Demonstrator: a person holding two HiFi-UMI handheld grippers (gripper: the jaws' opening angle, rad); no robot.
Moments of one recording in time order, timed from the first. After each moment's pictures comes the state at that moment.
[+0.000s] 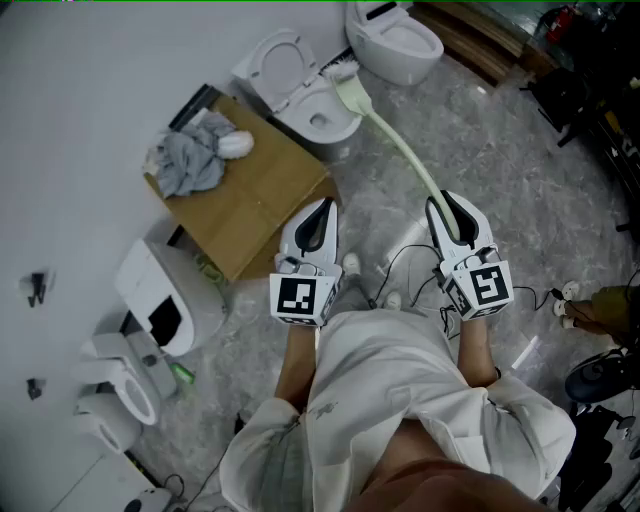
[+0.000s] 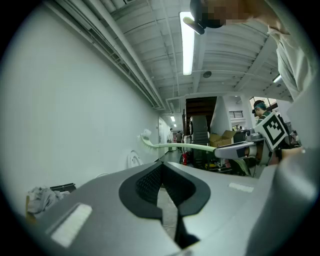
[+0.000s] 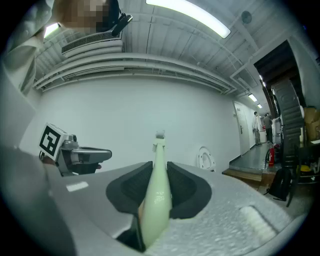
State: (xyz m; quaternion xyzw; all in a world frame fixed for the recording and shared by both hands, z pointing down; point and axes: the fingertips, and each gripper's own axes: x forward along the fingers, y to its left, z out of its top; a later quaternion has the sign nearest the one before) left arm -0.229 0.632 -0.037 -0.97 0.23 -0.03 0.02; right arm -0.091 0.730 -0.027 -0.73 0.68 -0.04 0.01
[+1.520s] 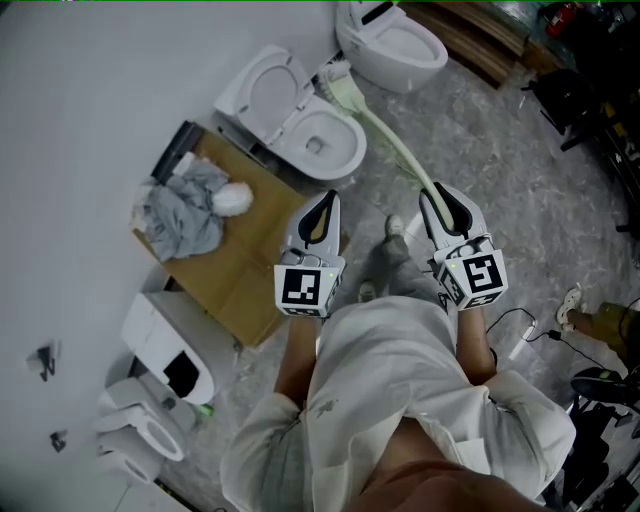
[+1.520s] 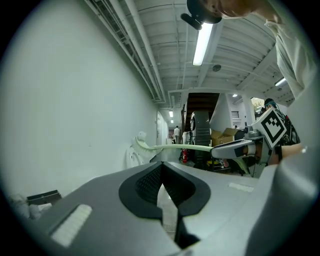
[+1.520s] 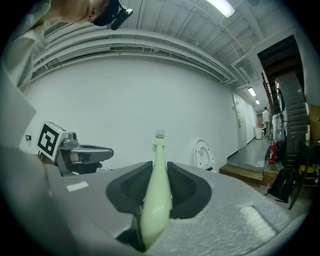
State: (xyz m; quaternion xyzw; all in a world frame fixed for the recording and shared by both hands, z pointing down) left arm -0.114 0.375 0.004 -0.98 0.19 -0.05 0.01; right arm 0.007 0.474 0.012 -0.75 0.66 -0.07 -0.02
